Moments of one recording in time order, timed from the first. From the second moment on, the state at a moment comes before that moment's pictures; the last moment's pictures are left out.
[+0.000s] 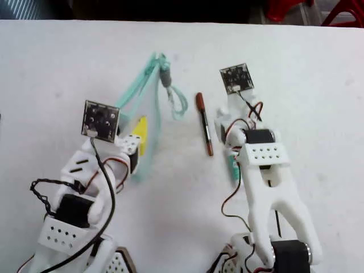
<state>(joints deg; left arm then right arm) 11.6 -71.2 66.8 38.6 4.6 -7.6 -21.4 42.1 38.2 13.0</state>
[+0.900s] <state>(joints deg) 11.4 -71.1 70.1 38.5 5.5 -17.4 -12.2 28.3 49.3 9.2</state>
